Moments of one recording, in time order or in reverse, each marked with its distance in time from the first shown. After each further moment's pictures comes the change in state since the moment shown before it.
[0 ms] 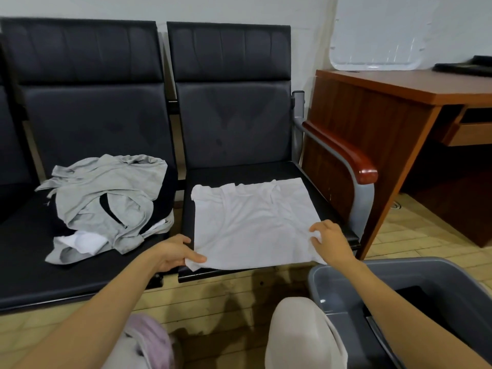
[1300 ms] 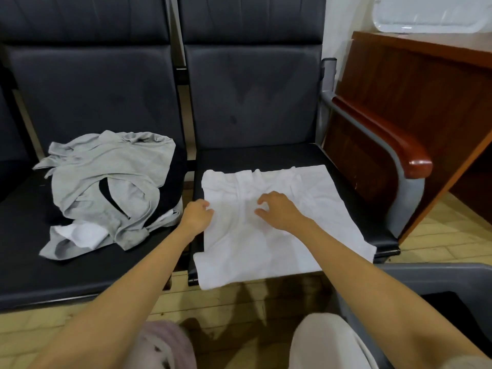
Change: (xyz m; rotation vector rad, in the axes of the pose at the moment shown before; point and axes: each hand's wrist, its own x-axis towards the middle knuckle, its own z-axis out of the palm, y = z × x) left_hand 0.115 0.027 -0.014 0.343 0.433 0.250; right_hand 0.107 -0.147 0.054 0.042 -0.346 -0.101
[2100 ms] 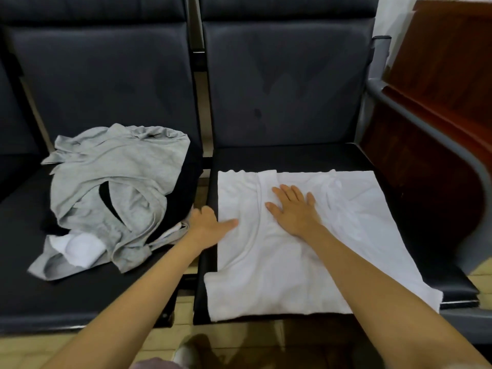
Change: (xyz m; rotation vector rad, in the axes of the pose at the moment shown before) left_hand 0.024 0.002 -0.007 0.122 -0.094 -0.160; right_hand 0.099 0.027 0.045 -0.209 -0.055 0.012
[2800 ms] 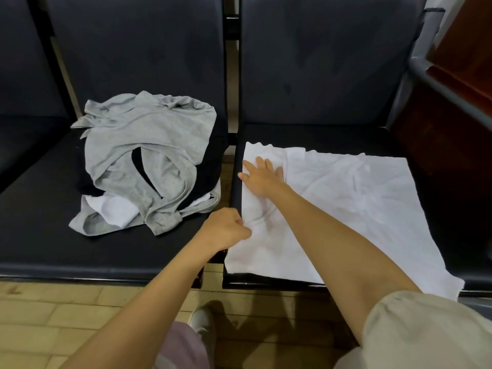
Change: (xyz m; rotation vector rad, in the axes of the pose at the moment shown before) left_hand -0.063 -0.026 -0.014 0.020 -0.135 0.070; right_hand 0.039 -0.127 0.005 0.005 -0.148 -0.096
